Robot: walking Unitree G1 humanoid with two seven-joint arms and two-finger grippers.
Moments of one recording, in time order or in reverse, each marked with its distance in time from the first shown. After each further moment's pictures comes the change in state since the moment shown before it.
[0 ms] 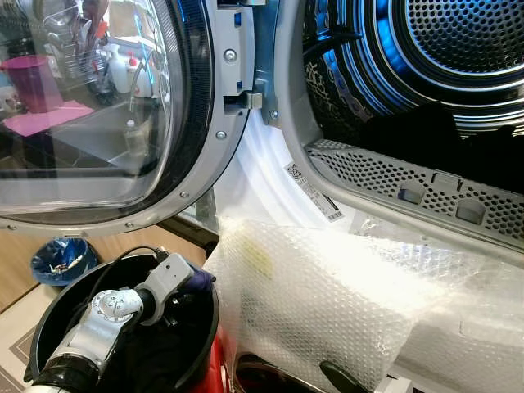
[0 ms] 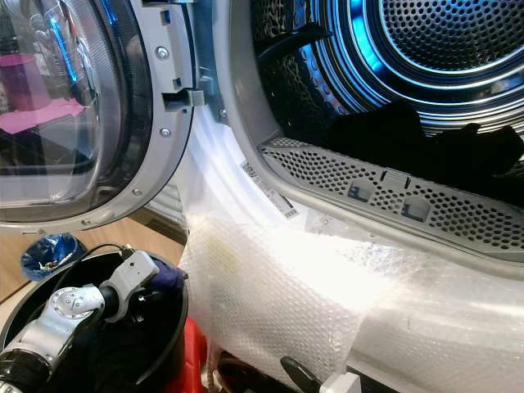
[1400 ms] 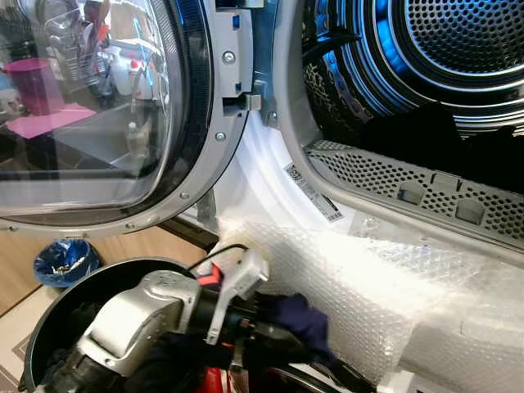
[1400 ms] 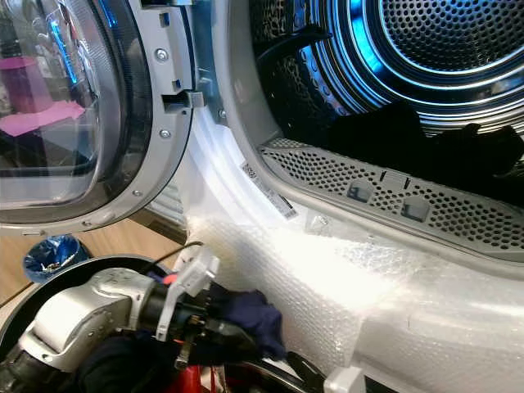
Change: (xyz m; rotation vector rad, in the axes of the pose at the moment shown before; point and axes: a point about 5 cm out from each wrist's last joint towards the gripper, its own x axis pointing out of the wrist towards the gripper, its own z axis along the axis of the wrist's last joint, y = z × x) left arm -0.031 -0.107 0.124 -0.173 -0.281 -1.054; right arm -0.016 -0.011 0.002 -0.041 0.057 0.006
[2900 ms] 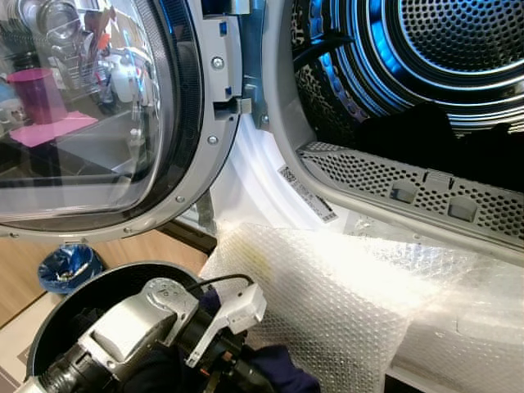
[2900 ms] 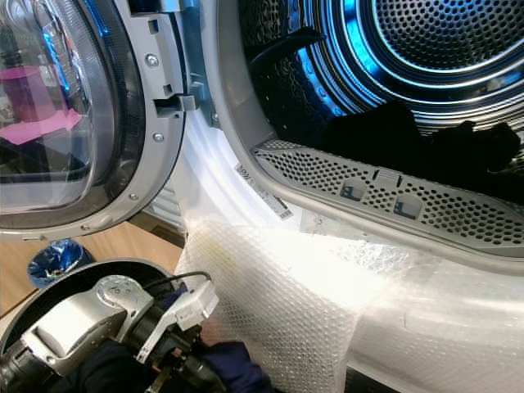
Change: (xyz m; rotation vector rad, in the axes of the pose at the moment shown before) left arm -0.001 -0.002 -0.035 -0.037 0.237 -0.216; right arm -0.050 -0.001 -0.004 -0.140 0.194 -0.023
